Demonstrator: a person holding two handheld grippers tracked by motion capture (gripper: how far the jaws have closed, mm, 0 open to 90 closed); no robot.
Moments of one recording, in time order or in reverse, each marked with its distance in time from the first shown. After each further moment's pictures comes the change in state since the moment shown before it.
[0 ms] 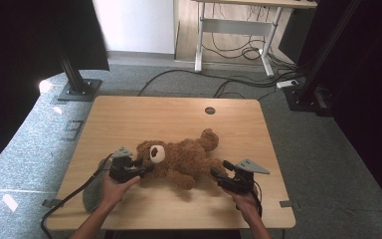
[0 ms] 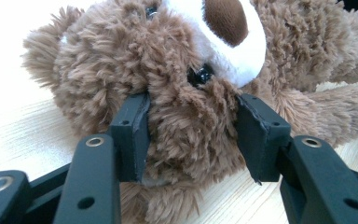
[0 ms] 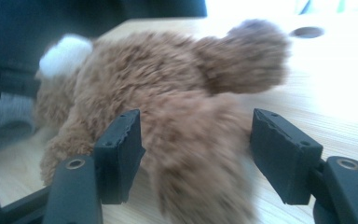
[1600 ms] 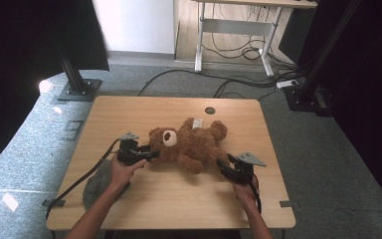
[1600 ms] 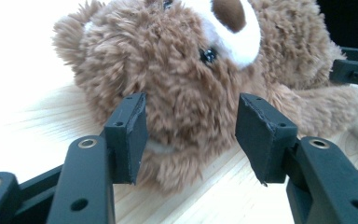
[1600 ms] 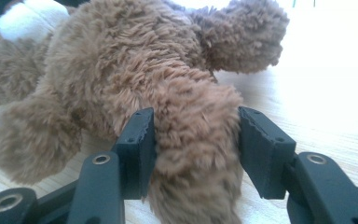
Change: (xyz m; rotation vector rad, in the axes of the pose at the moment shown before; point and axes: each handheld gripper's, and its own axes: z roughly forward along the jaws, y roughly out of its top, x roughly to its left) left arm 0.020 0.041 0.021 -0.018 -0.025 -0.026; right arm -0.039 -0.007 0.024 -0.020 -0.157 0.012
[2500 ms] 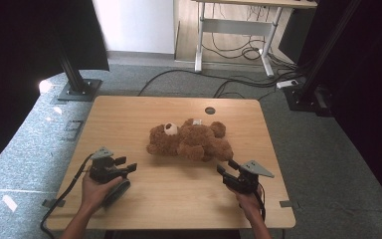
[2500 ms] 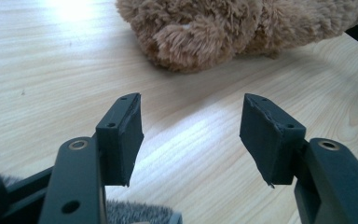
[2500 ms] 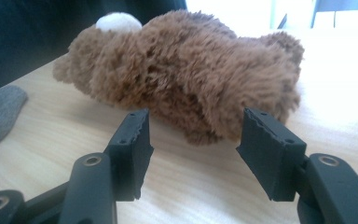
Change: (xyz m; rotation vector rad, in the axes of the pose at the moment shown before) left arm 0.010 -0.051 -0.067 -0.006 0.093 0.040; right arm 0.015 -0.005 -0.036 -0.059 0.087 -0.003
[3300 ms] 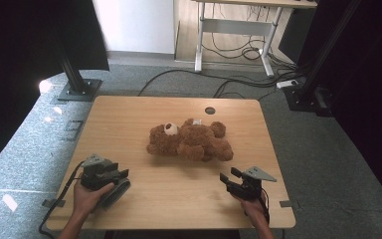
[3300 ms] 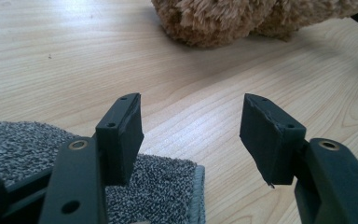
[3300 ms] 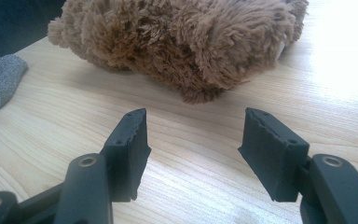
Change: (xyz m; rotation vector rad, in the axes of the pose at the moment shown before) left arm 0.012 -0.021 -0.014 -0.011 0.015 -0.020; right arm -0.012 -0.020 -0.009 0.083 0.022 0.008
